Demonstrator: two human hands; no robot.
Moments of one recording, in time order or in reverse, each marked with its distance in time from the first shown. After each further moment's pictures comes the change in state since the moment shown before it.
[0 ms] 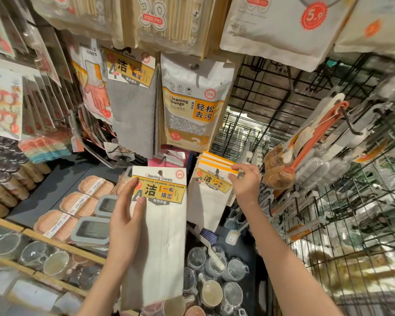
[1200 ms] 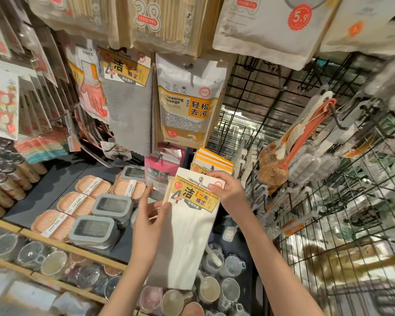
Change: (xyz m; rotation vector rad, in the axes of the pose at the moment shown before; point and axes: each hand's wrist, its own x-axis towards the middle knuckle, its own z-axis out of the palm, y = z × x) left_hand -0.028 0.005 0.034 -0.066 -0.083 -0.208; right_hand -0.056 -0.033 -0.022 0.423 -0.426 -0.047
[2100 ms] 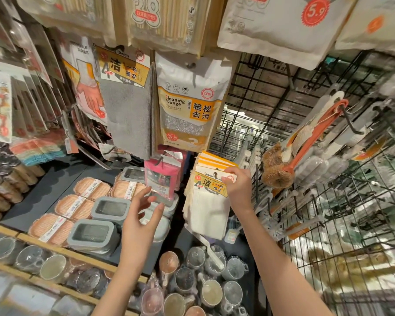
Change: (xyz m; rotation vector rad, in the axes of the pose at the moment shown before) left_hand 0.019 0.004 -0.015 0.085 0.018 0.053; right_hand 0.051 0.046 -0.007 -0.308 0.359 0.014
